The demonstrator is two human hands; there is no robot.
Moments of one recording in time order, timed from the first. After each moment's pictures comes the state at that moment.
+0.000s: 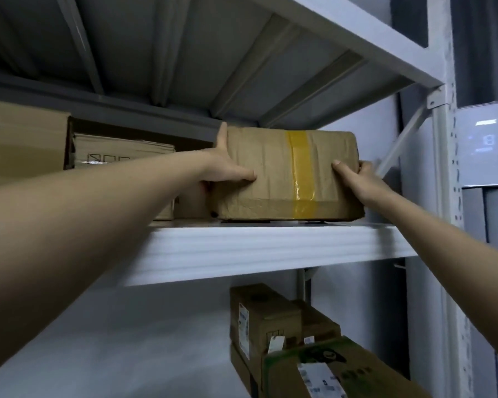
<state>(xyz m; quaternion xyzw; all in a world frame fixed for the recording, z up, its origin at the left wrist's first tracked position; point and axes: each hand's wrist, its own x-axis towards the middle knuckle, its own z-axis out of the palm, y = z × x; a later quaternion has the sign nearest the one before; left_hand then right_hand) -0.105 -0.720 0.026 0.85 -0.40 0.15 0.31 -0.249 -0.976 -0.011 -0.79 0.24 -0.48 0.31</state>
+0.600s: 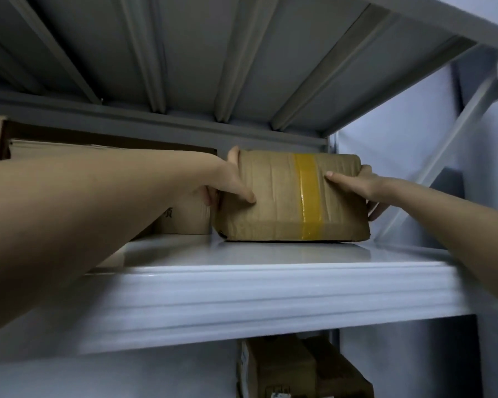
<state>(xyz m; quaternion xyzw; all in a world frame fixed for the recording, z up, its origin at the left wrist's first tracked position) -0.065 -0.821 0.051 0.92 -0.33 0.12 0.20 -0.173 -1.072 0.037 -0.86 0.26 -0.31 0.32</state>
